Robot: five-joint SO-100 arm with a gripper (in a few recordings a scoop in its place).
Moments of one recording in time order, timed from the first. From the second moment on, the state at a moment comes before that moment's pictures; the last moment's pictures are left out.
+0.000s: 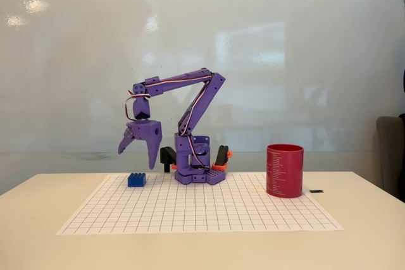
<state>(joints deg) 76.0 125.2 142.4 78.3 35.9</state>
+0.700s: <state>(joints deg) 72.8 121.2 148.4 69.1 34.4</state>
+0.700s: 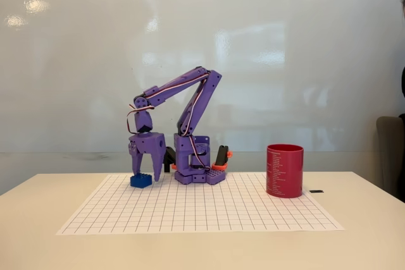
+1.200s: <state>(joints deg) 75.1 124.4 147.6 70.8 31.7</state>
